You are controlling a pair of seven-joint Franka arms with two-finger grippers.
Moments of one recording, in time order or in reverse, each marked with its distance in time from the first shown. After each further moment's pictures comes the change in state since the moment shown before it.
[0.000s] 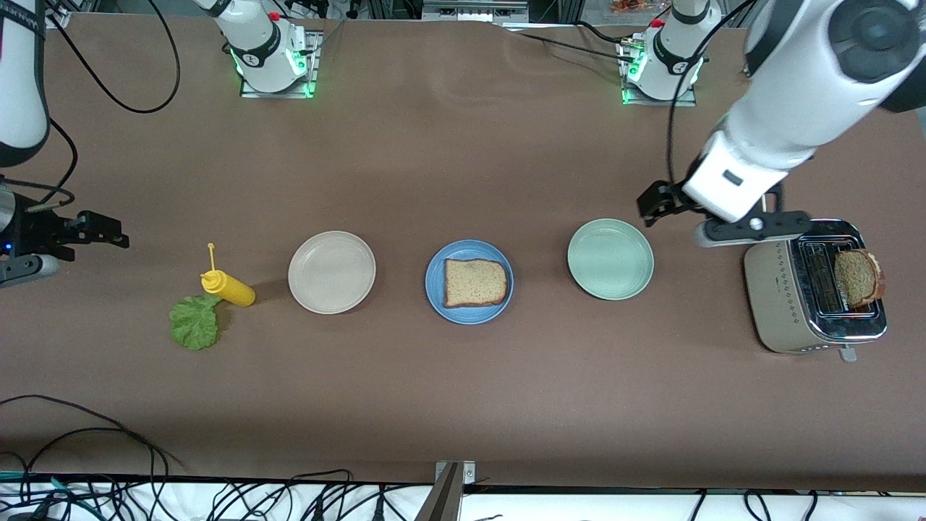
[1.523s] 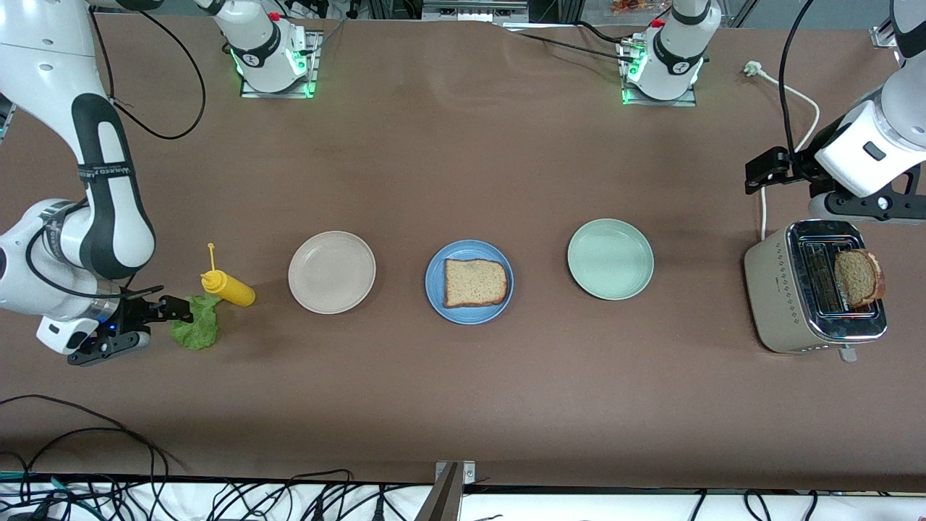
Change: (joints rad) left arm 0.009 -0.110 0.239 -0.058 -0.050 -0.149 0.402; right arm -0.032 0.384 0.031 0.004 0.143 0.483 -0.171
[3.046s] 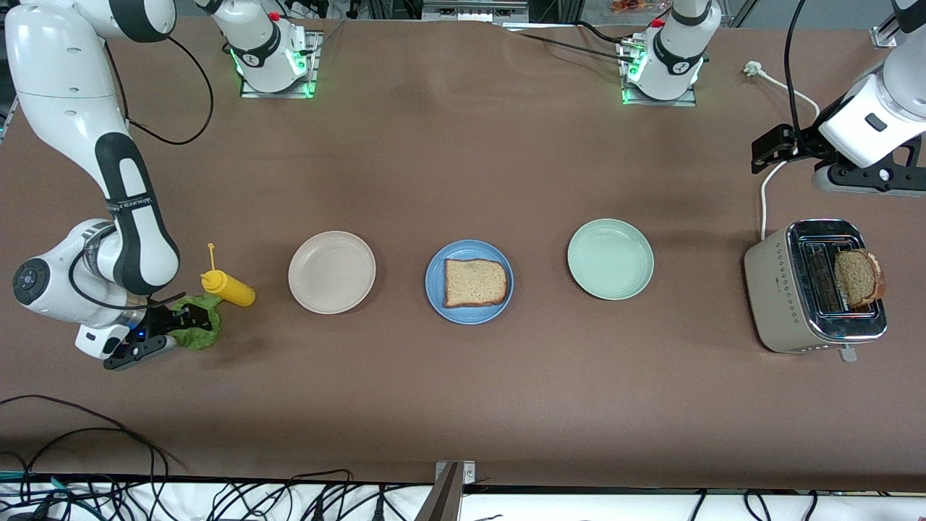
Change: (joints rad) left arm 0.021 -0.142 0.013 -0.199 0.000 0.062 0.050; right arm -0.026 0.133 0.023 0.002 0.075 0.142 -0.161
